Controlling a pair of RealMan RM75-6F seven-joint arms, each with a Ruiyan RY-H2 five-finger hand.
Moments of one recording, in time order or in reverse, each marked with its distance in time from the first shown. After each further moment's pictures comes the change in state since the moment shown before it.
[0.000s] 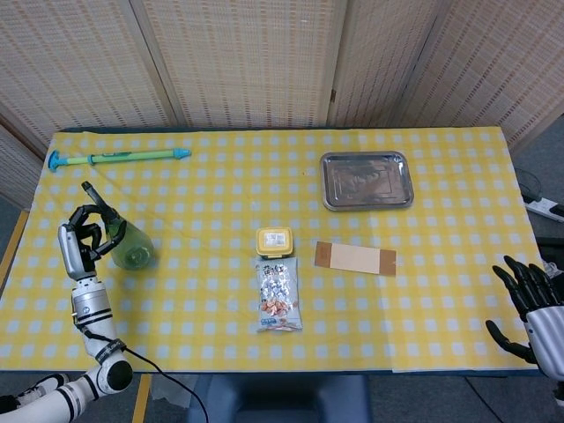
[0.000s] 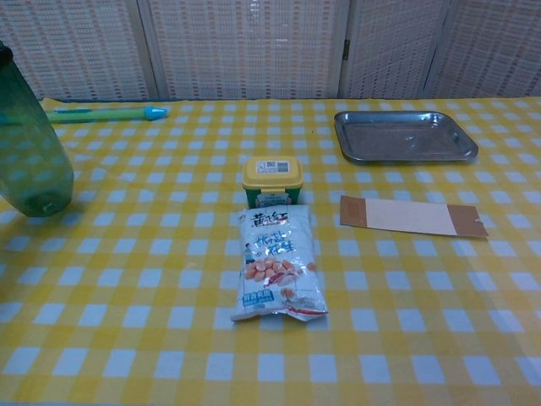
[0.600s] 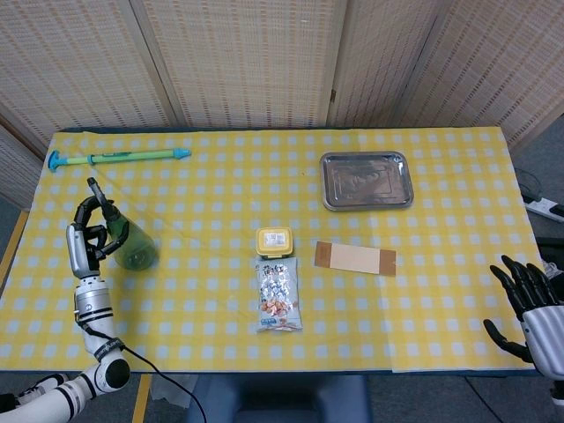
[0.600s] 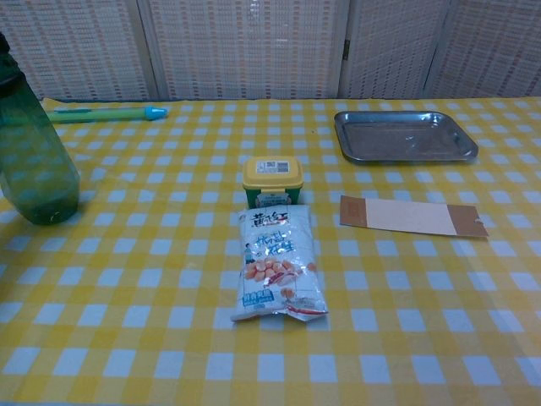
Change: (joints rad) left arm -0.003 -0.001 0.007 0.051 -0.004 -0.077 -0.018; right arm 0.002 -0.013 0.004 -0.003 0.005 -0.004 -0.033
